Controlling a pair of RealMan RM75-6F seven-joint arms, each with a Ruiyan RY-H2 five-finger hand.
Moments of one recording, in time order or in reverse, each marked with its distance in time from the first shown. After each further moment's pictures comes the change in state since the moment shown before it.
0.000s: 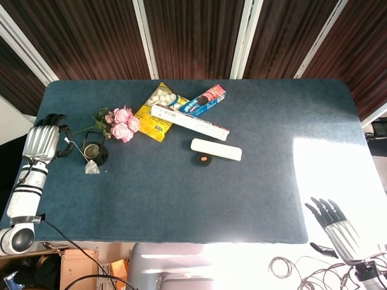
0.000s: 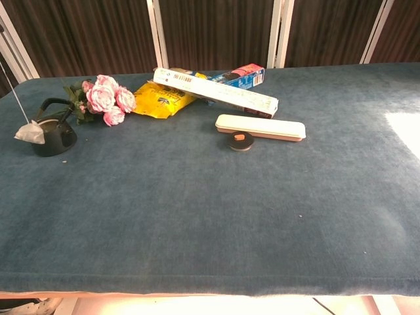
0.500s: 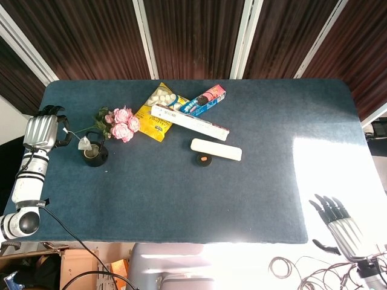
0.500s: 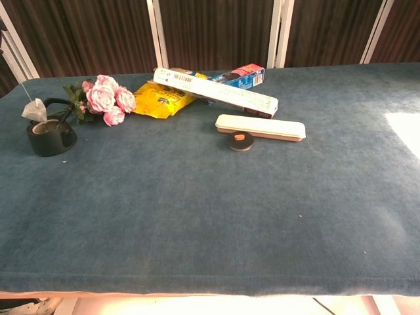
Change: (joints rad) left arm -0.076 -0.065 -0.009 0.172 -0.085 -0.078 -0.012; right arm 0.001 0.003 0.015 0.004 0.033 -0.008 0.016
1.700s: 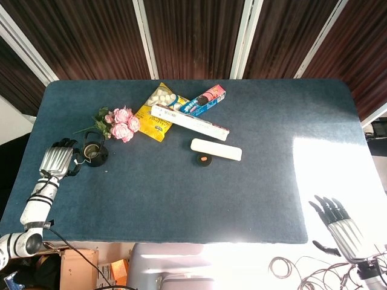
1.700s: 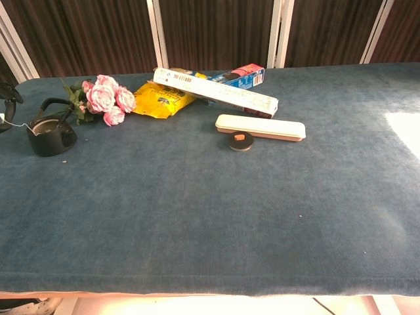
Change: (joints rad) left arm 0.075 -0.115 0.192 0.078 0.170 -0.001 -0.048; right arm -0.005 0.000 -0.005 -0.001 -0.012 0.007 -0.003
